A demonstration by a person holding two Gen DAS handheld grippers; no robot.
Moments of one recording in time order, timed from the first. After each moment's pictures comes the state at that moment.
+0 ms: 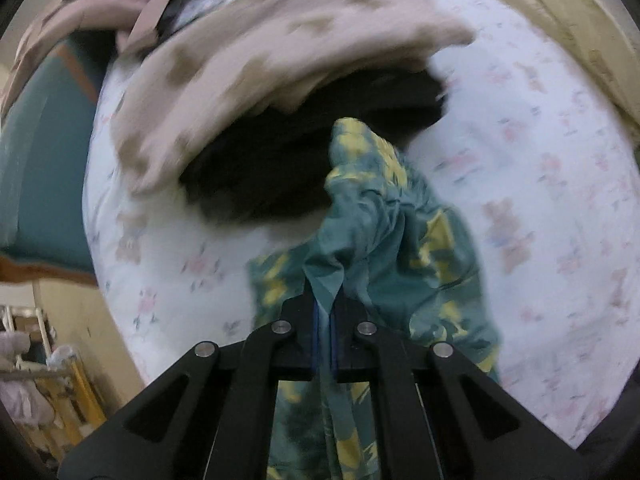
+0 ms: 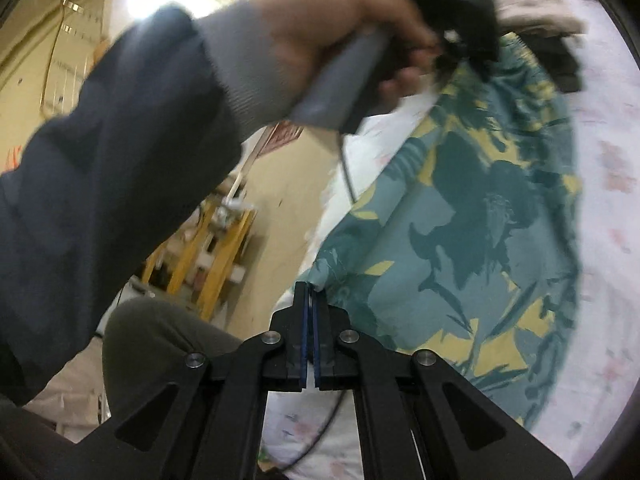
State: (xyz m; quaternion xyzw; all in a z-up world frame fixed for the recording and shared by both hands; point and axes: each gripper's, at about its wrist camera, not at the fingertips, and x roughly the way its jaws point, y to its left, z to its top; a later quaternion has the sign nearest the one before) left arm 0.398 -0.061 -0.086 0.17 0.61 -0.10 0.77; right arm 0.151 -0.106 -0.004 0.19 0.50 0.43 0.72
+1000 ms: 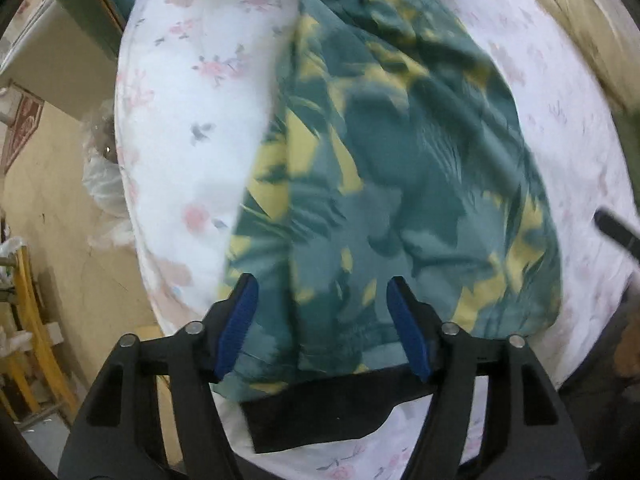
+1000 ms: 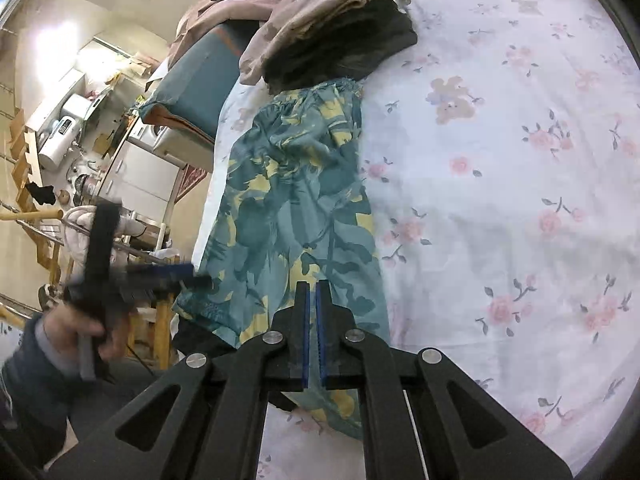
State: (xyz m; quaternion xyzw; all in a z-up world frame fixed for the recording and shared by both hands) left arm 0.179 0.067 -0.125 0.06 0.67 -0.09 0.74; right arm 0.162 -0.224 -0.064 0.25 0.54 0.25 0.76
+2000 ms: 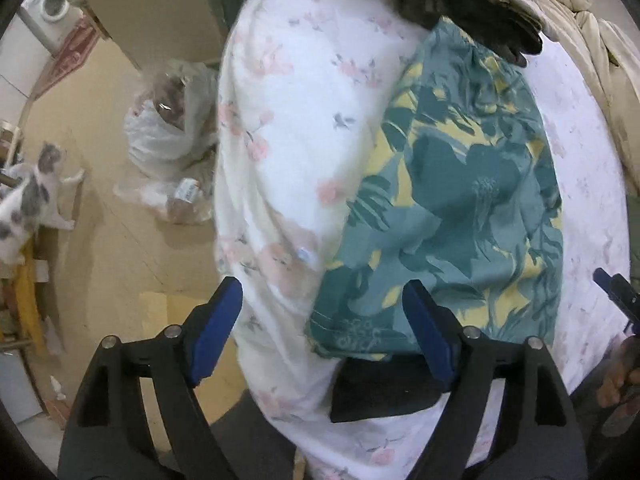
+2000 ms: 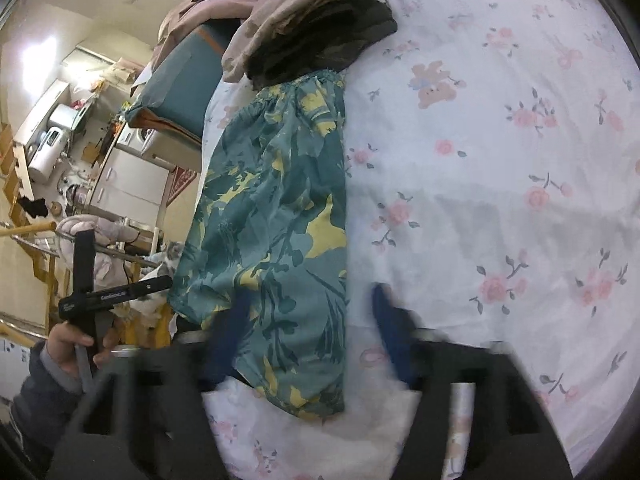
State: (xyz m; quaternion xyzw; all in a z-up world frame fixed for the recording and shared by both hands) left arm 0.161 0.157 -0.094 -0.05 0.66 -0.01 0.75; right arm 0.160 -0.236 -0.070 0.27 0.55 0.23 0.75
